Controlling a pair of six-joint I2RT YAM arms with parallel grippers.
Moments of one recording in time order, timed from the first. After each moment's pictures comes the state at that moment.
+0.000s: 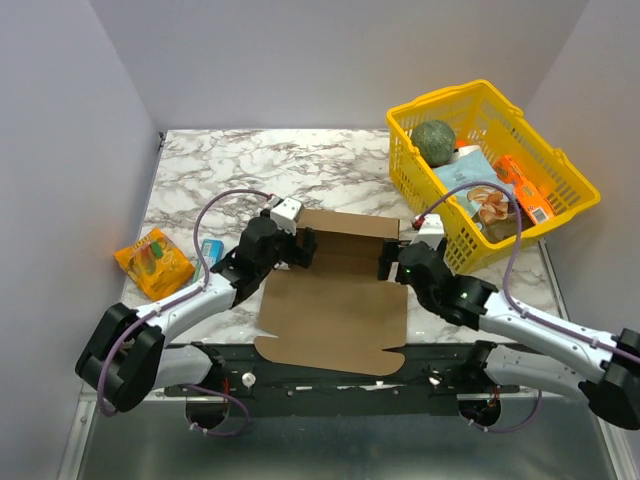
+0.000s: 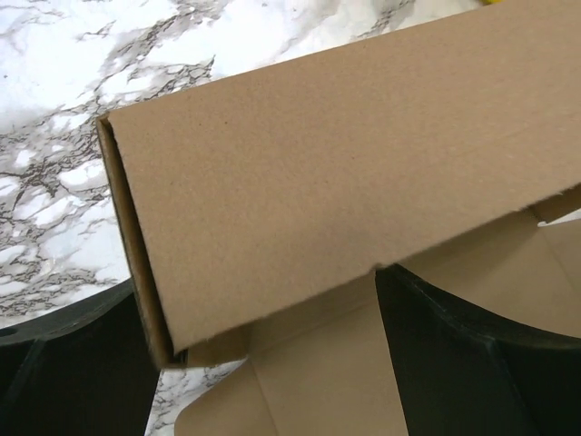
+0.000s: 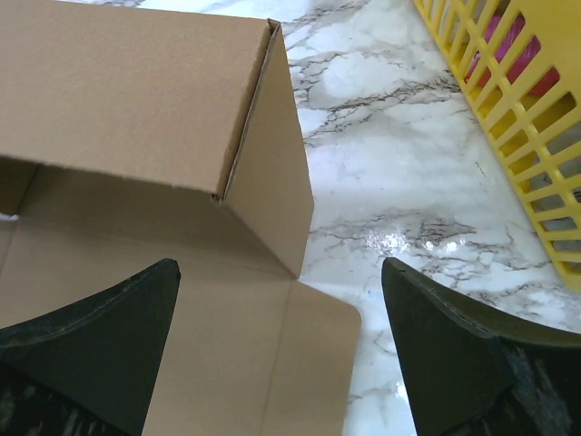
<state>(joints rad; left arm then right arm) -0.59 1.23 0.58 0.26 -0.01 -0.13 0.90 1.00 0.64 -0.27 0.66 0.55</state>
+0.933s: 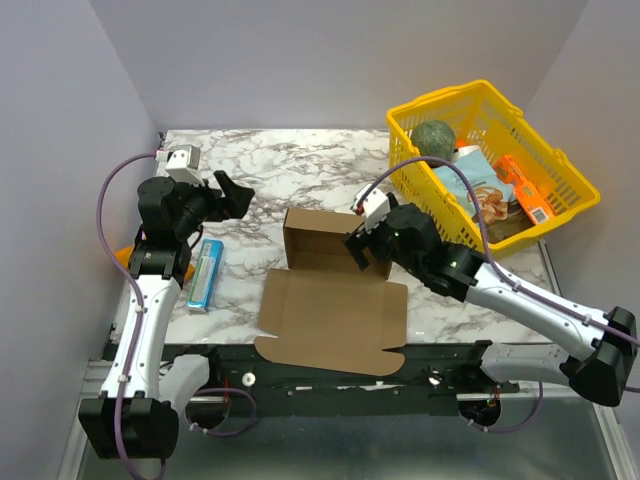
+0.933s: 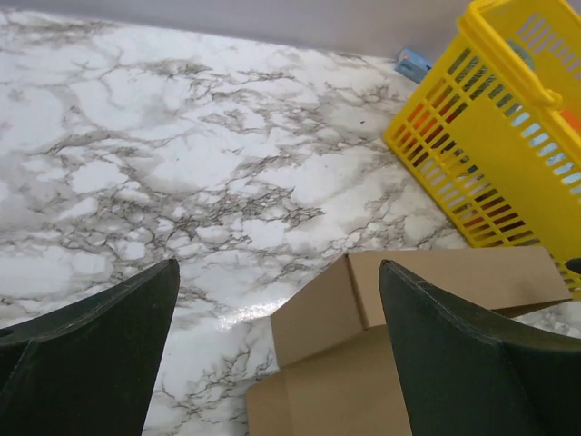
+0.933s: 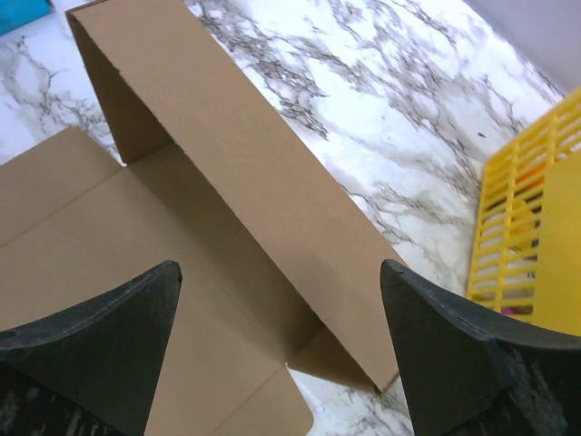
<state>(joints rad) -0.02 0.93 0.92 -0.18 0.41 -0.33 0.91 1.15 0.99 -0.27 0.27 -0.14</state>
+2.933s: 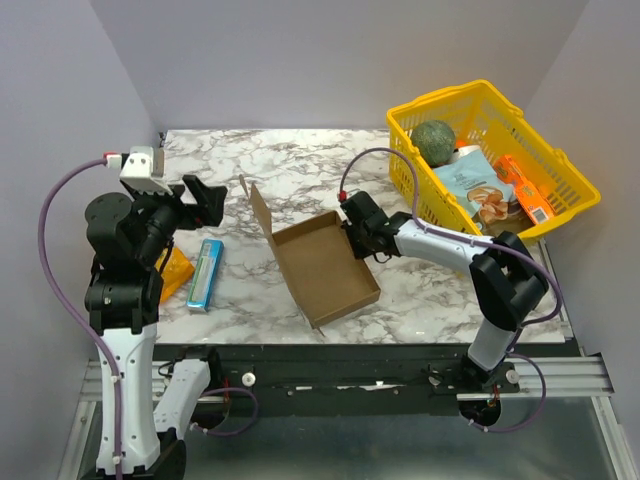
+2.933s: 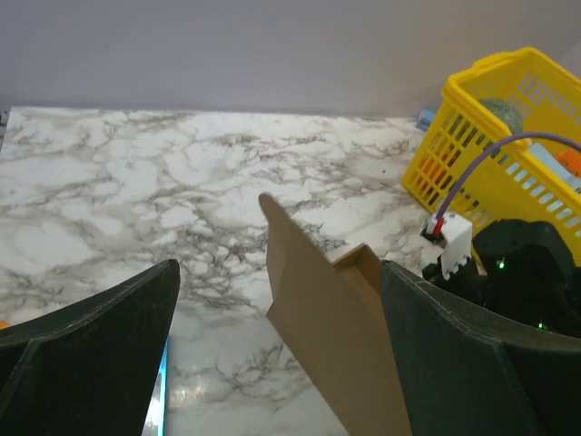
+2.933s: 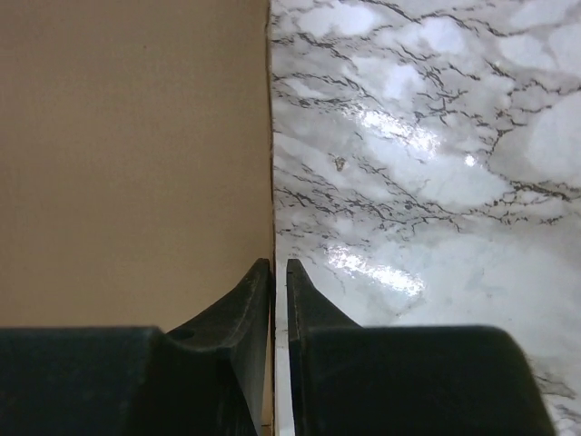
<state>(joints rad) 0.05 0.77 1.23 -0.54 0.33 -0.22 0.73 1.76 1.17 -0.40 0.19 0.24</state>
